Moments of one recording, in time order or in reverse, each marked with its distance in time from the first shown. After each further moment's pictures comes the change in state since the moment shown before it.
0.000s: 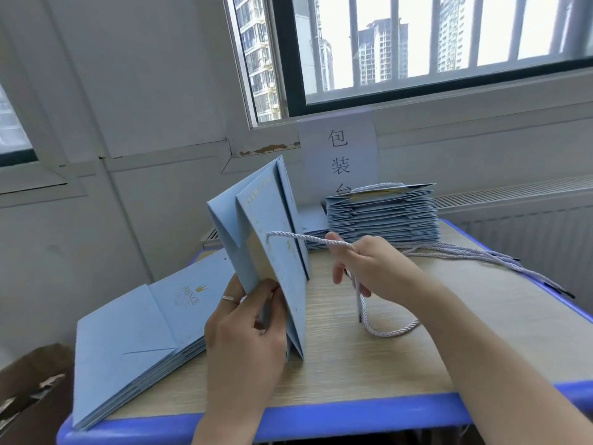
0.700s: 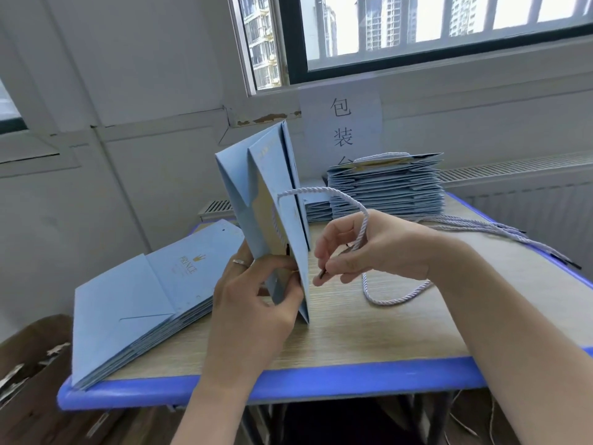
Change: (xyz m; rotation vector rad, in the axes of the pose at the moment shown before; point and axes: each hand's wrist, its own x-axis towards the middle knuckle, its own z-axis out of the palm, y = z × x) left_hand -0.004 -0.002 -0.002 -0.142 -0.180 -0.079; right_hand -0.013 -0.004 -0.010 0.567 -0.479 -0.042
